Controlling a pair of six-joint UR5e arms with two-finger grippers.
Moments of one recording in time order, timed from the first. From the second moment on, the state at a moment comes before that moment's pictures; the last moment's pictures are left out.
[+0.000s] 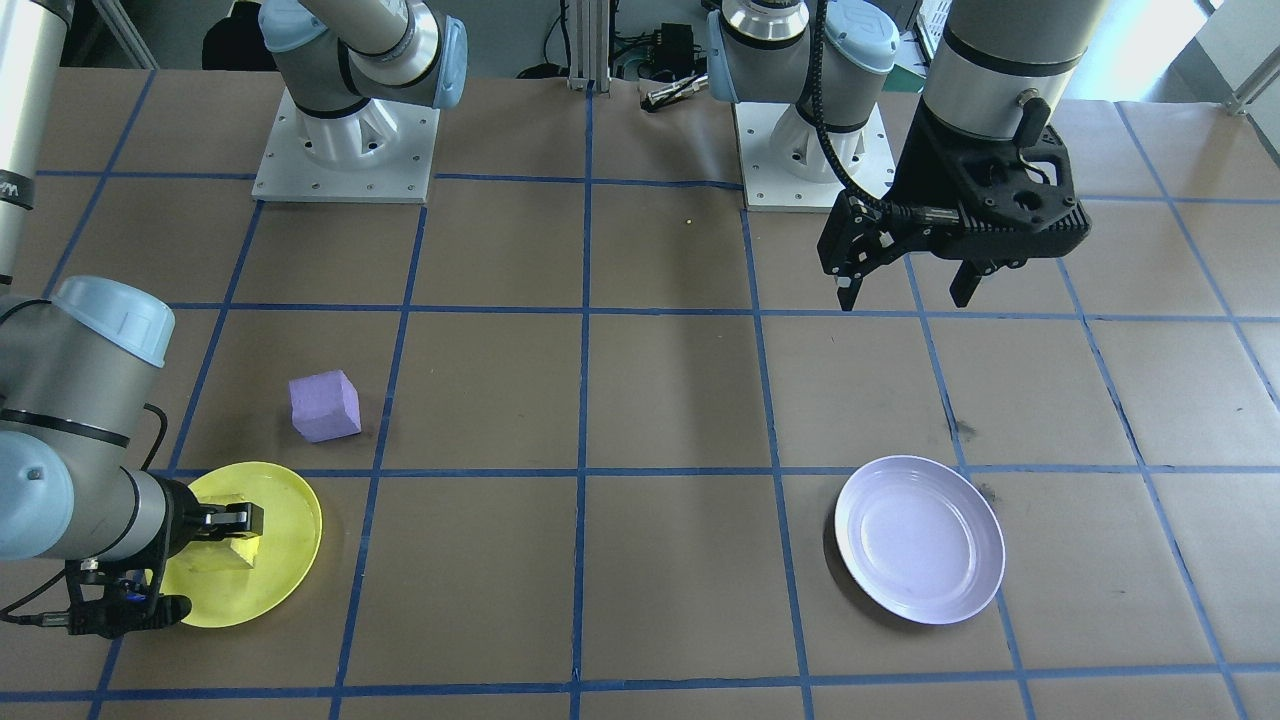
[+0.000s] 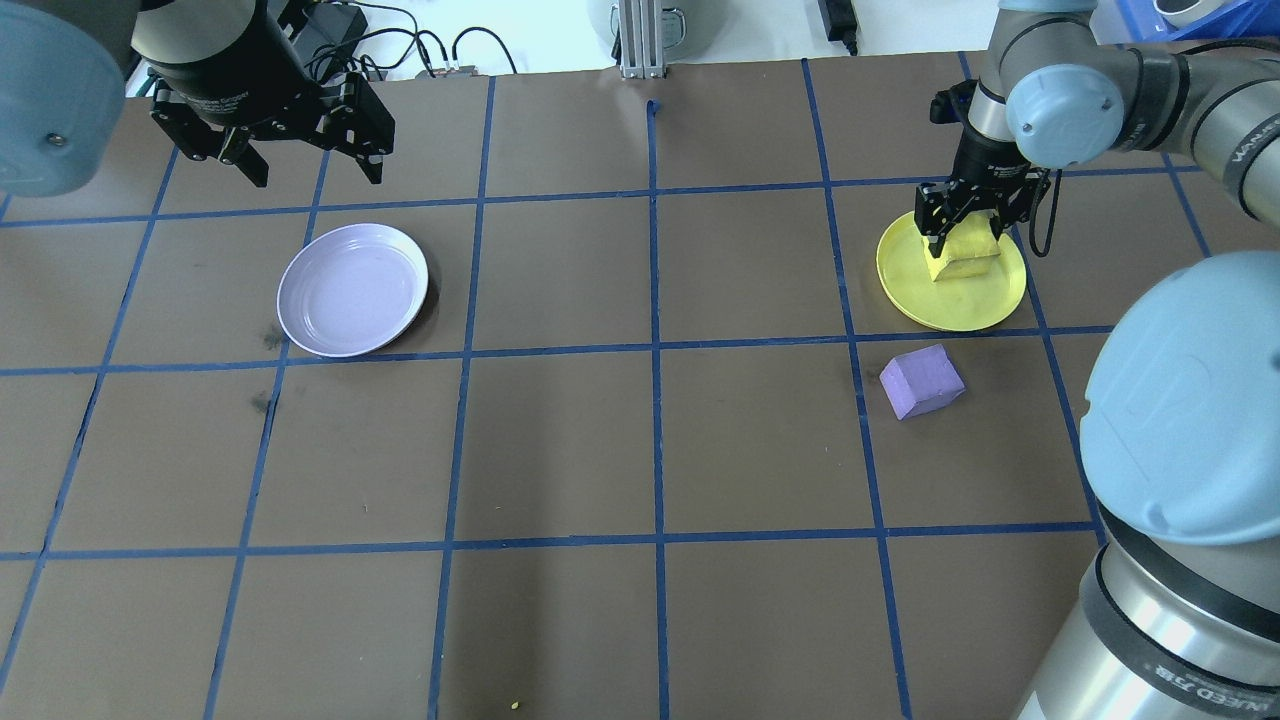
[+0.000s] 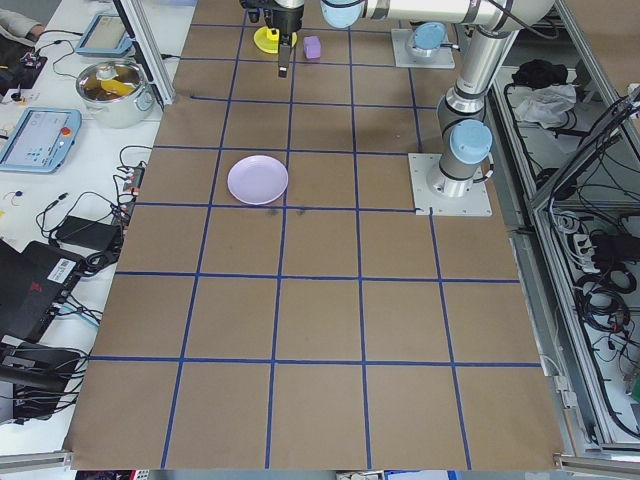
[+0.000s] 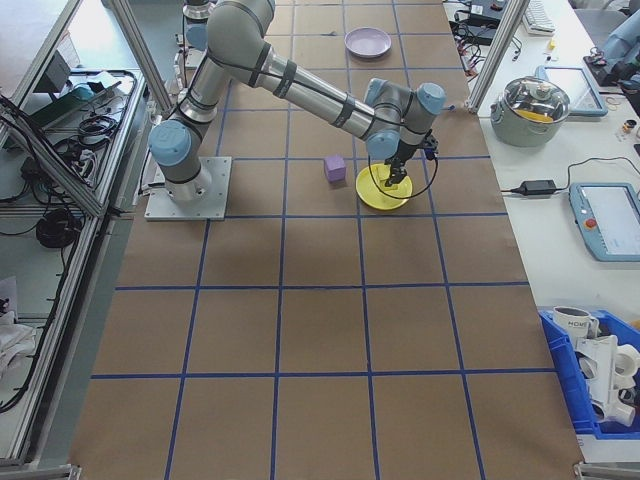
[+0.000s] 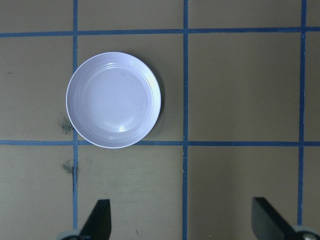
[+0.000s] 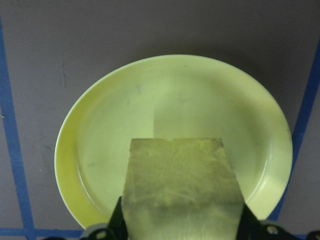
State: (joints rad) left arm -1.57 -1.61 -1.51 -1.45 1.63 -0.02; right arm 1.39 -0.99 1.44 -1.84 -1.66 -0.25
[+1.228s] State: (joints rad) left arm -1.57 -1.62 -1.50 -1.45 1.63 -0.03; right arm 1.46 -1.24 1.95 -2.05 -1.65 -0.48
